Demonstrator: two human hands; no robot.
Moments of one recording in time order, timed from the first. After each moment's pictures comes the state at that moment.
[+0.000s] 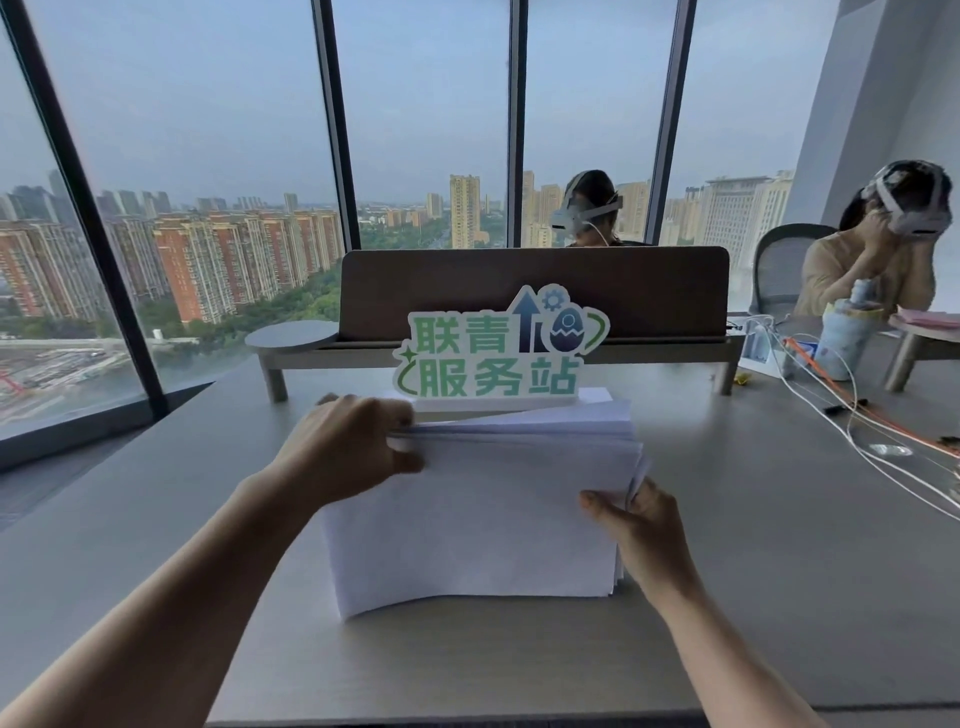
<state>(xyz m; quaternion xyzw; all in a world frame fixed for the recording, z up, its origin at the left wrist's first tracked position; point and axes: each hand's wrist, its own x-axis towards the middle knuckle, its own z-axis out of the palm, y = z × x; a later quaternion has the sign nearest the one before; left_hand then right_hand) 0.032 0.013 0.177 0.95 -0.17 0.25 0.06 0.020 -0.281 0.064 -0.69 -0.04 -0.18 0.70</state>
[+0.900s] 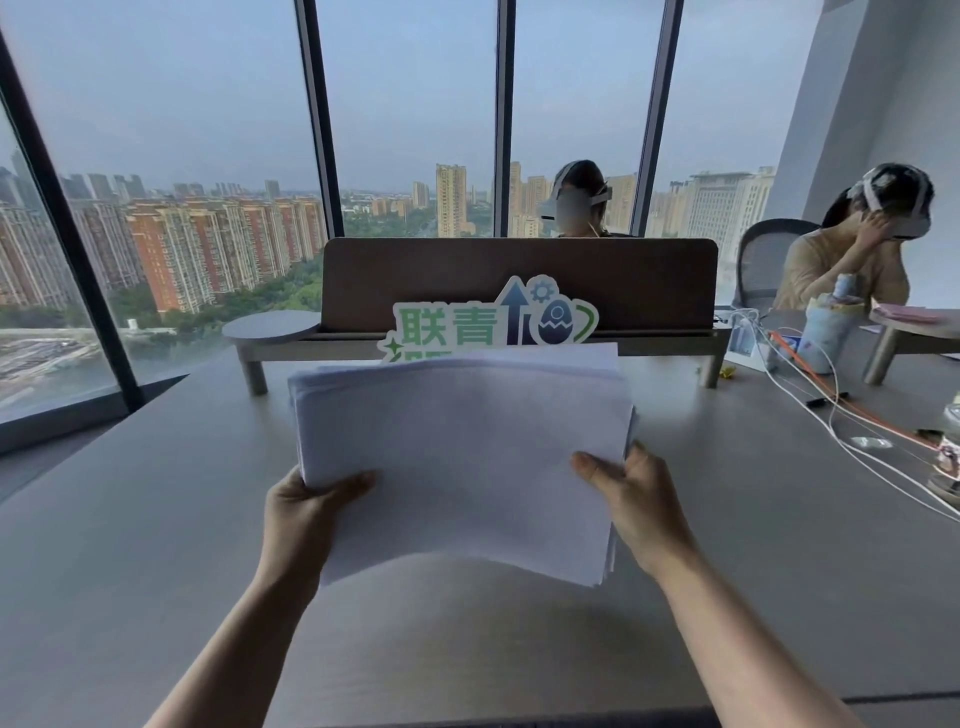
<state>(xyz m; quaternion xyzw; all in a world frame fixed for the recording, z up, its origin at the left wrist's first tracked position) 0.033 0.022 0.075 0.65 0.04 0.20 0.73 0.036 -0.286 0.088 -0.70 -0.07 -0.17 0.69</state>
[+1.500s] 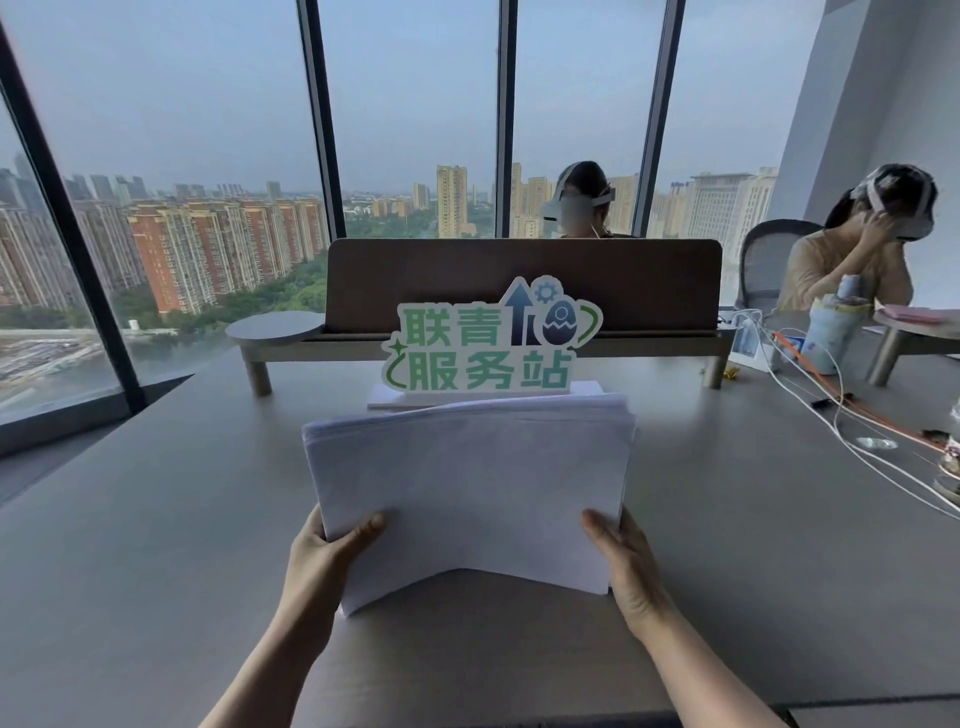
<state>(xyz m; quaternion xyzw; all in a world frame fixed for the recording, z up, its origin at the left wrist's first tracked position) 0.016 0.022 0.040 0.64 0.04 0.12 0.75 0.031 -0.278 0.012 -0.65 -0.04 -0.12 0.75</state>
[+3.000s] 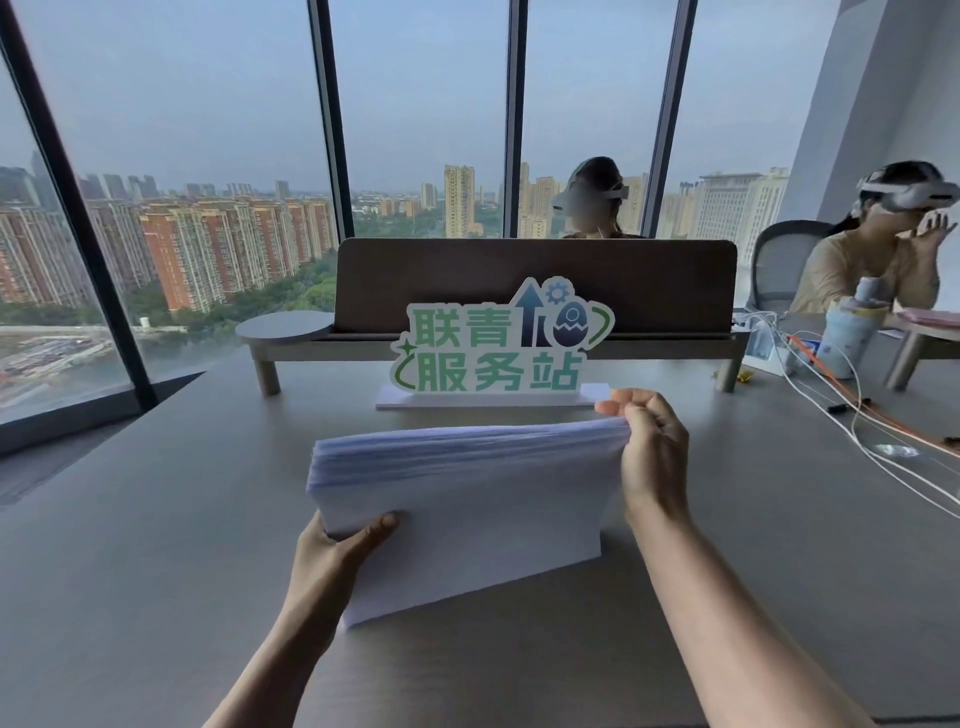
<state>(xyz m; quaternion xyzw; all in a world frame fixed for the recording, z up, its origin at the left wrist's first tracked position) 0.018 0.025 0.044 0.67 0.03 0.15 0.73 0.066 -0.258 0.120 -0.65 0.03 -0.35 0.68</state>
